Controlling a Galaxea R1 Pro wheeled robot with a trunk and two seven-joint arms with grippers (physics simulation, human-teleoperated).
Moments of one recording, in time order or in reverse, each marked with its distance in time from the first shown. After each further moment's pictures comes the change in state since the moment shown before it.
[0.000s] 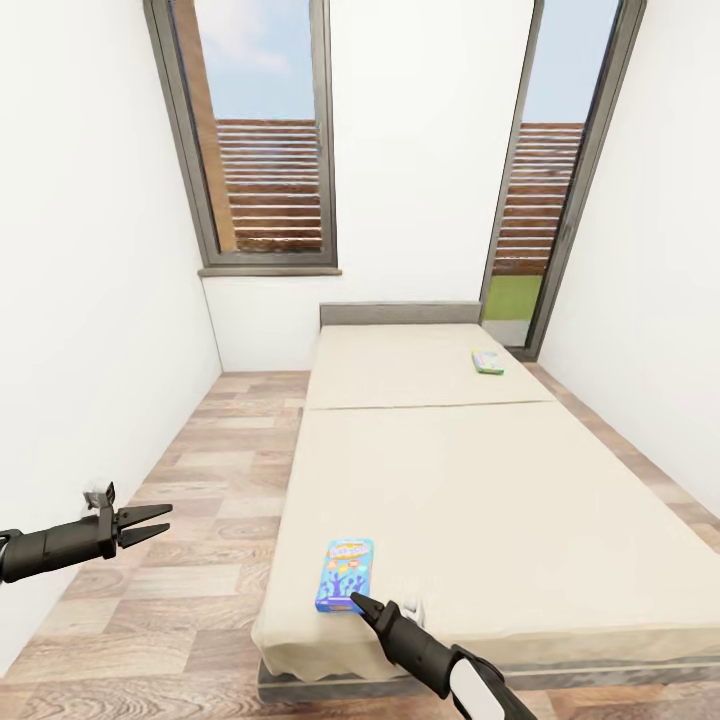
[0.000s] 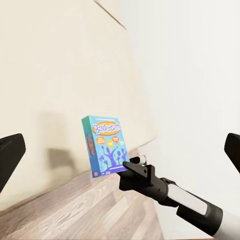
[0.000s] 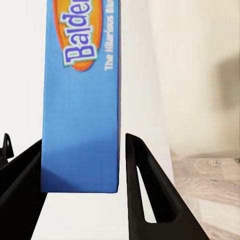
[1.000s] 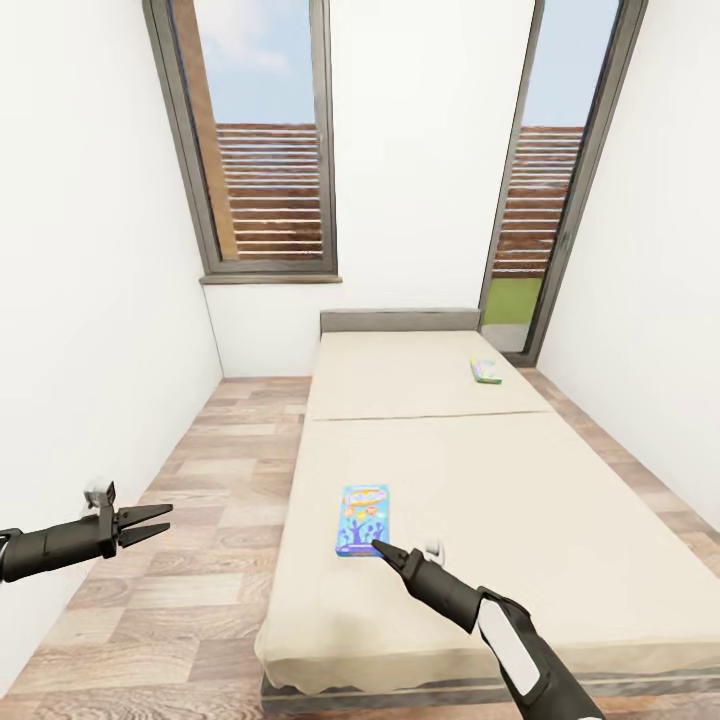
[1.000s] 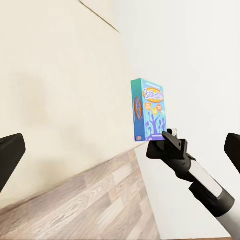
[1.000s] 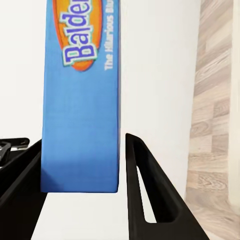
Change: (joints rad) left arm 0.000 0.000 -0.003 -0.006 -0.001 -0.002 0.000; right arm 0.013 -0.099 0.012 -0.356 0.001 0.146 0.008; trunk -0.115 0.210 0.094
